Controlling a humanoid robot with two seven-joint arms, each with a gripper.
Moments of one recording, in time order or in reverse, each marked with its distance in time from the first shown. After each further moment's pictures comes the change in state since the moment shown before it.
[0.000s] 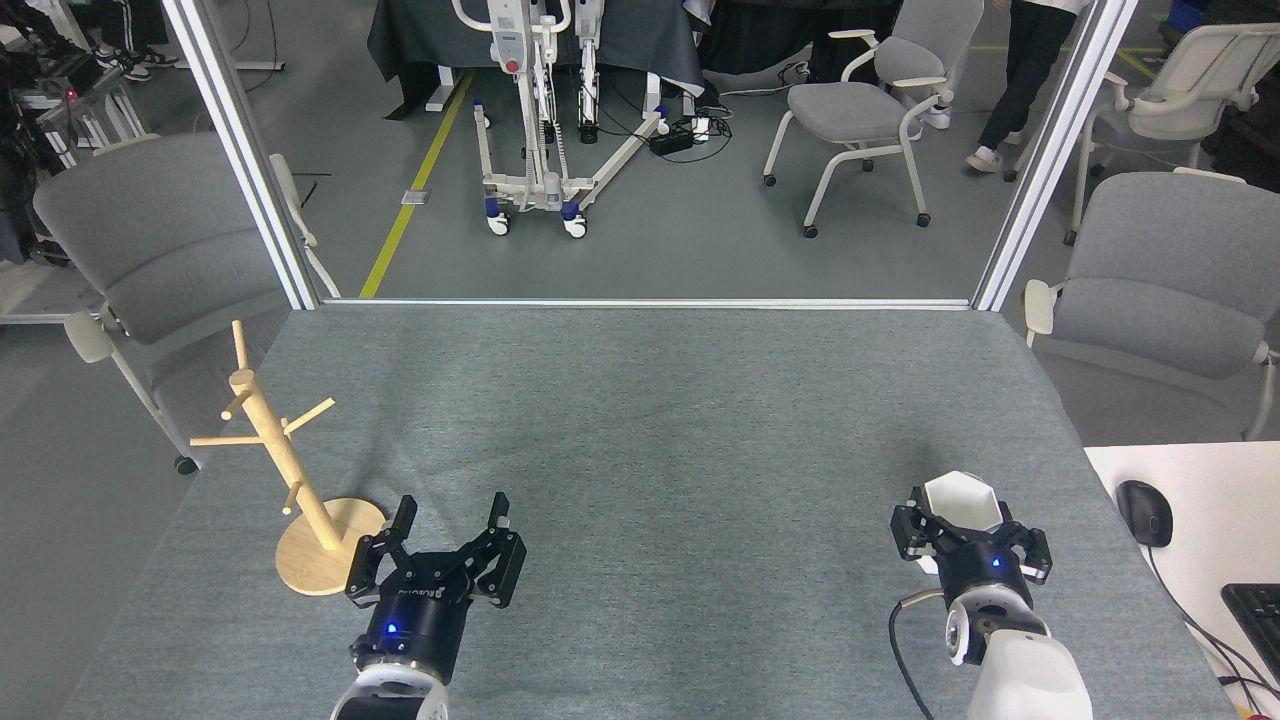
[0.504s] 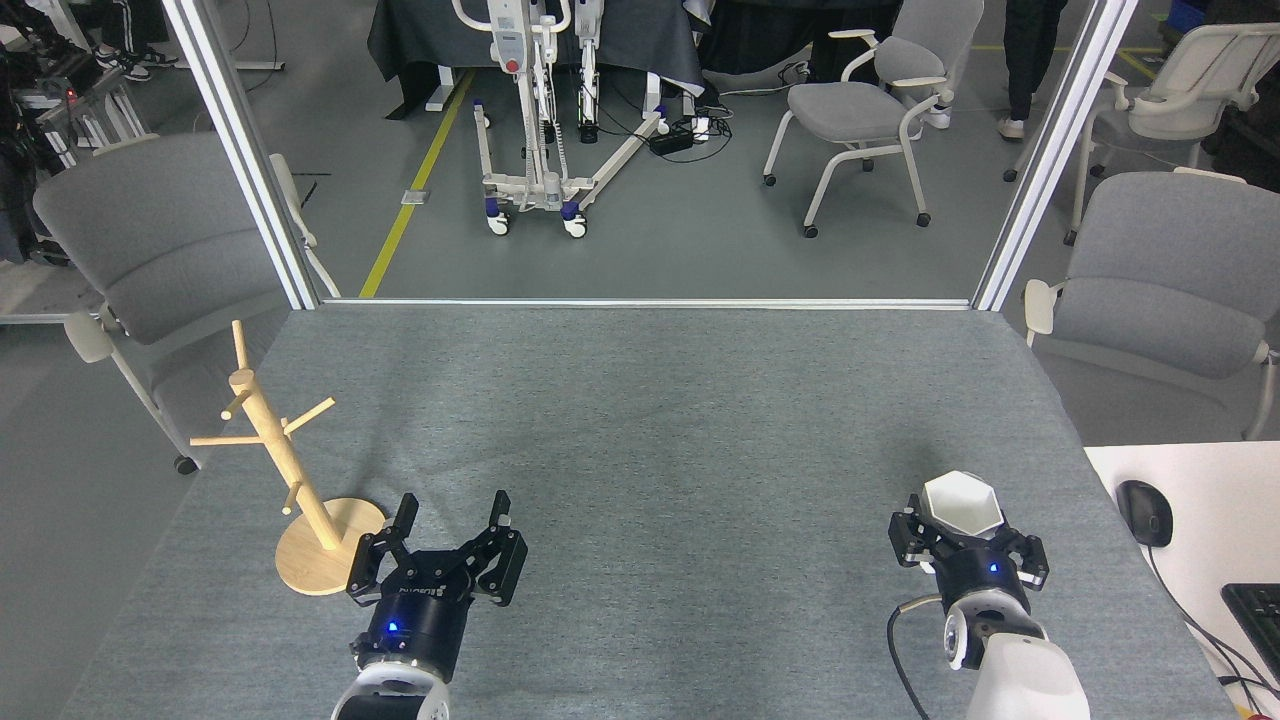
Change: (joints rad) left arm -0.002 -0.002 0.000 -0.001 0.001 -0.003 0.000; right arm -0.003 0.000 0.000 0.020 0.000 -0.001 0.005
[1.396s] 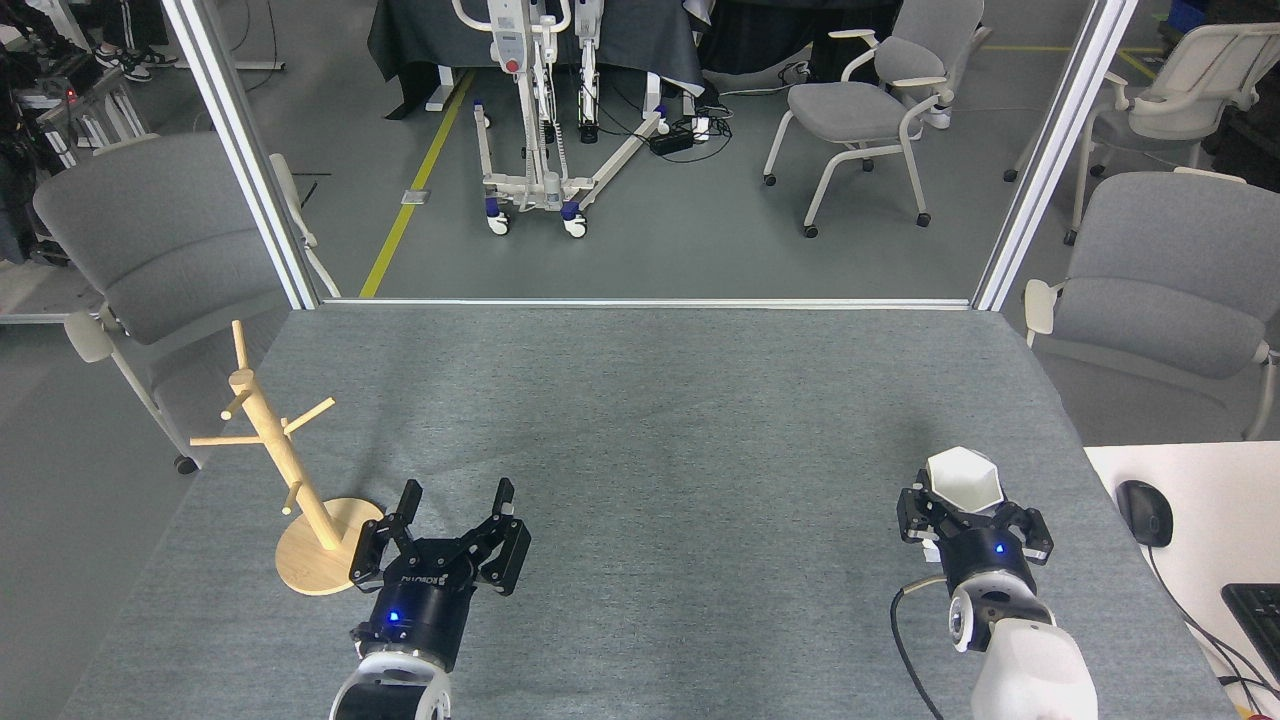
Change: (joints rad) left arm -0.018 -0.001 0.000 -0.004 0.007 -0.031 0.016; right arm -0.005 -0.004 -0.005 -0.094 0.001 -0.017 0.010
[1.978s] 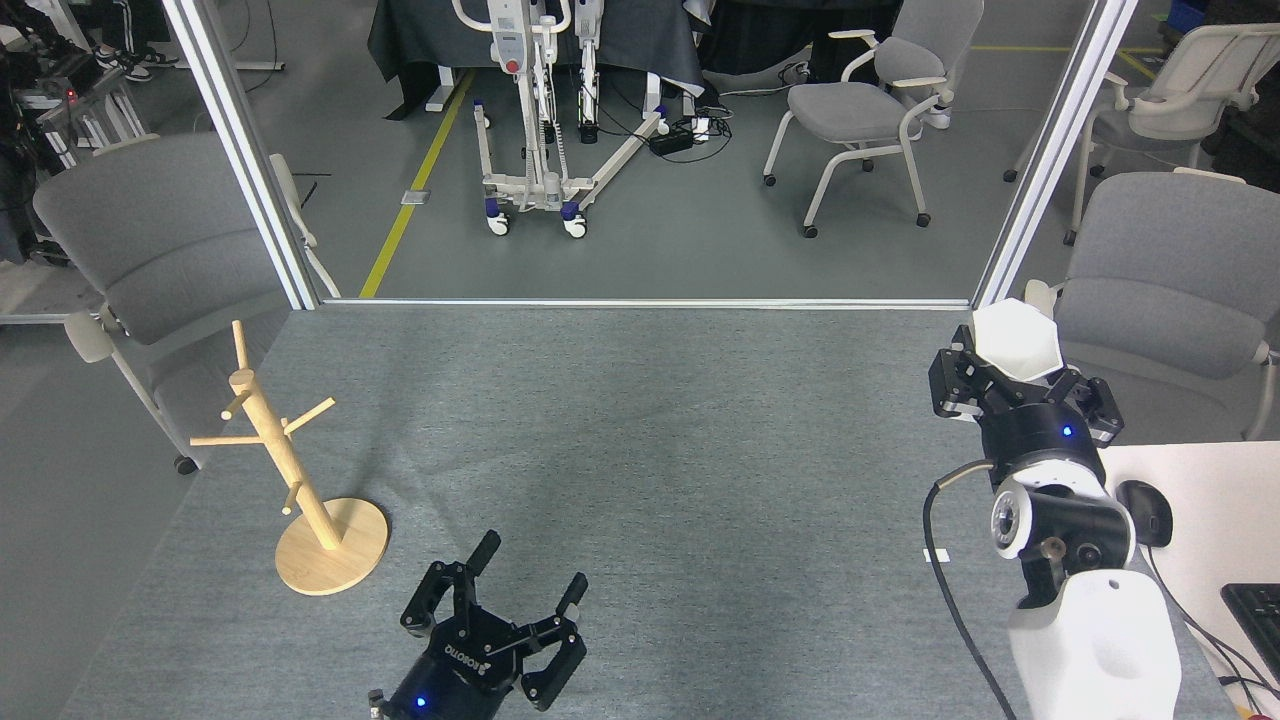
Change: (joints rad) left arm 0.144 0.073 -0.093 -0.063 -0.076 -0.336 0.155; right arm 0.047 -0.067 0.151 -0.722 -0.131 0.231 0.463
